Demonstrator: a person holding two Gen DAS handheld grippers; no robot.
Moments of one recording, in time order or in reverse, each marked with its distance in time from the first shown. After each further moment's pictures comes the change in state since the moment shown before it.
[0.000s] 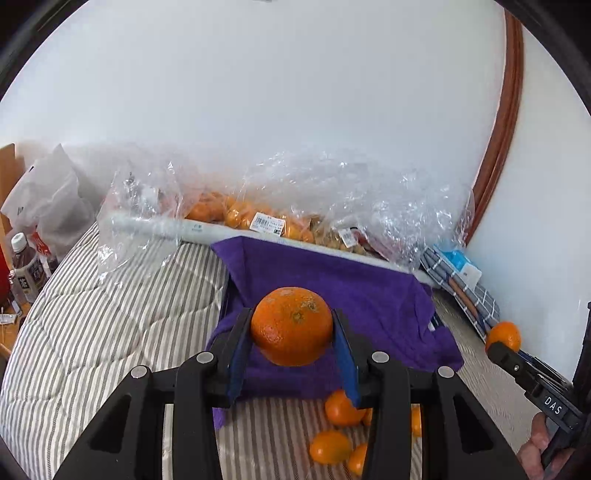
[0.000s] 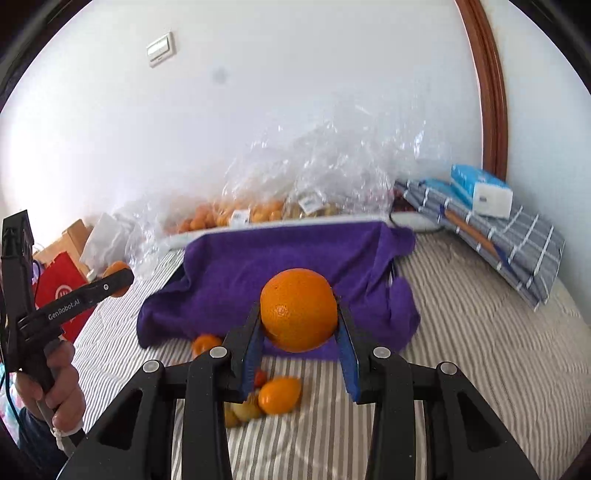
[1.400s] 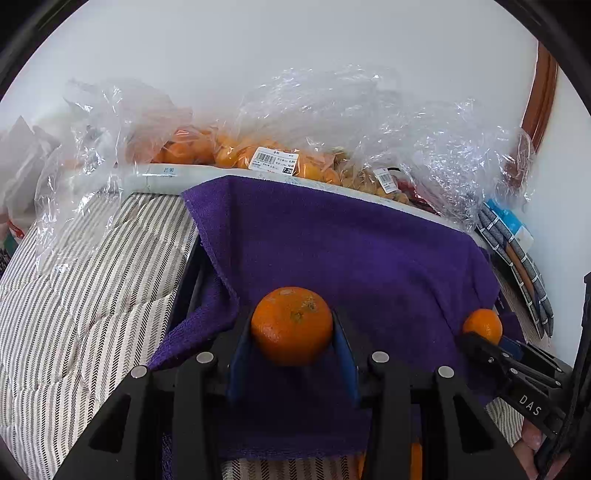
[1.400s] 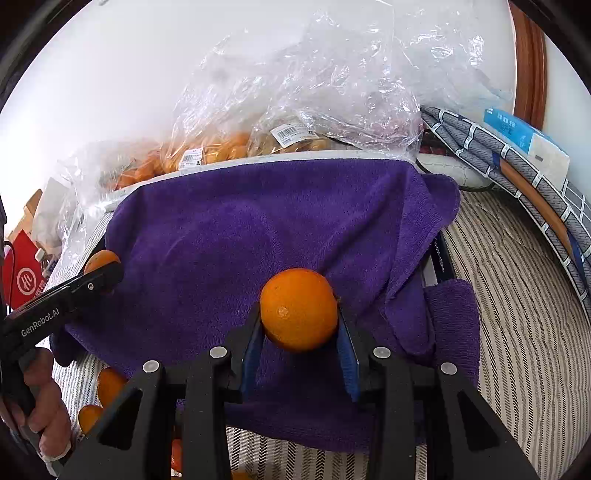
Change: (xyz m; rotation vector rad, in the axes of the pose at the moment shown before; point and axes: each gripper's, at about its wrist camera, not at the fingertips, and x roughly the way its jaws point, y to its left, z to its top) left arm 0.118 -0.008 -0.007 0.034 0.208 0.101; right arm 0.145 -0.018 0.004 -0.010 0.239 -0.052
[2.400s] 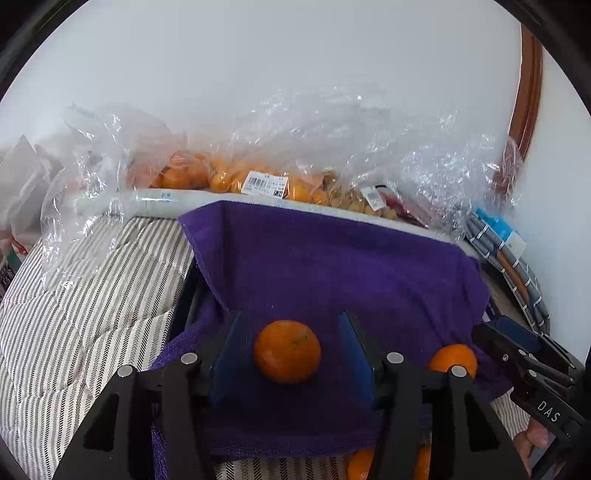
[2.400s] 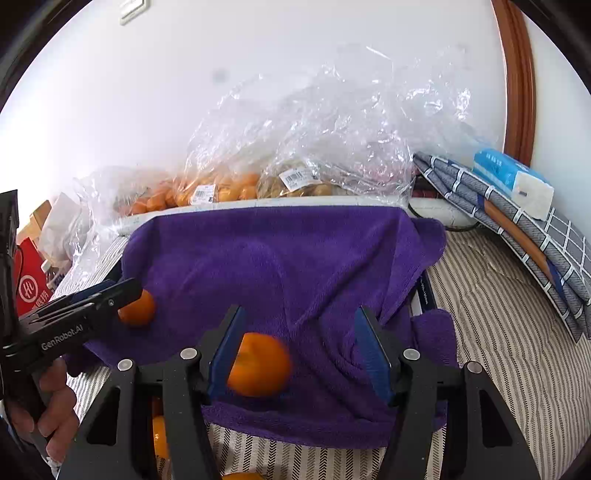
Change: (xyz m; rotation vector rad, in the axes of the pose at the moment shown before) left arm -0.017 -0.009 0.001 0.027 -0.084 -0.011; right arm -0.029 0.008 -0.001 -0.028 -0.160 -0.010
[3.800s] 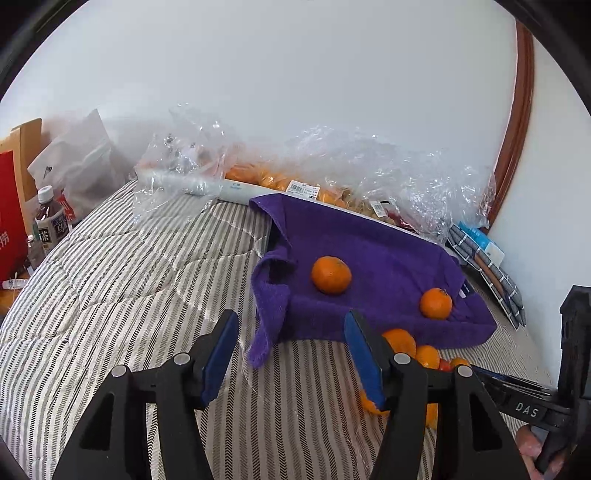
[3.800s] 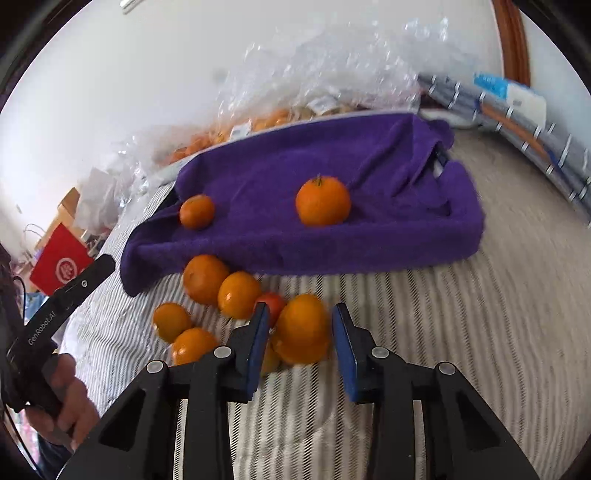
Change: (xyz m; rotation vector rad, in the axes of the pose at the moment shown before) left arm -0.104 0.042 -0.065 -0.083 -0.097 0.004; right arm -0.044 0.026 -0.074 0.114 0.203 0.120
